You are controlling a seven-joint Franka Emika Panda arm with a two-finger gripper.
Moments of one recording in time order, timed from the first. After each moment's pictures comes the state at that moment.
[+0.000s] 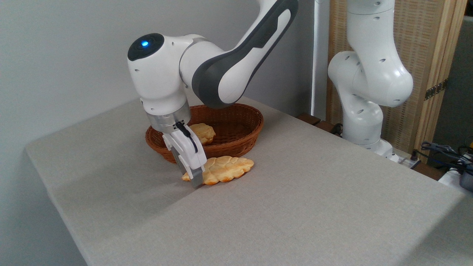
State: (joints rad) arm -0.17 0.09 0.00 -2.00 -0.20 1.99 0.80
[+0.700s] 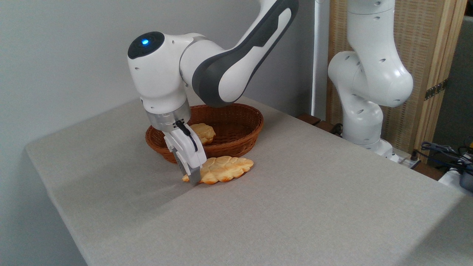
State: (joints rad) arm -0.17 0.08 0.00 -2.00 -0.20 1.99 0.80
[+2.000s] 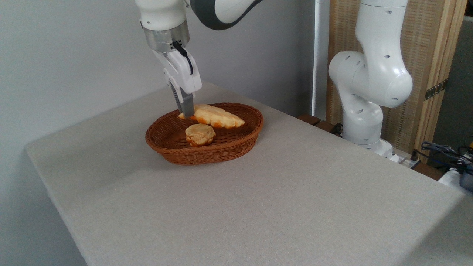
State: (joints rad) arm -0.21 -0.13 -0.08 -1.93 -0.26 1.74 0.71
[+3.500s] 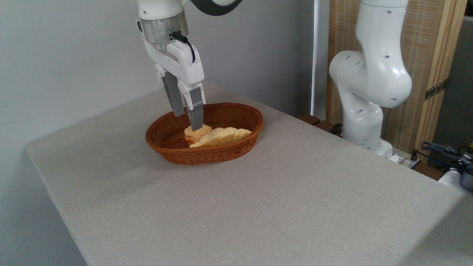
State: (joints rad) arm -0.24 -0.14 -0.04 -1.90 -0.06 1.76 0.60
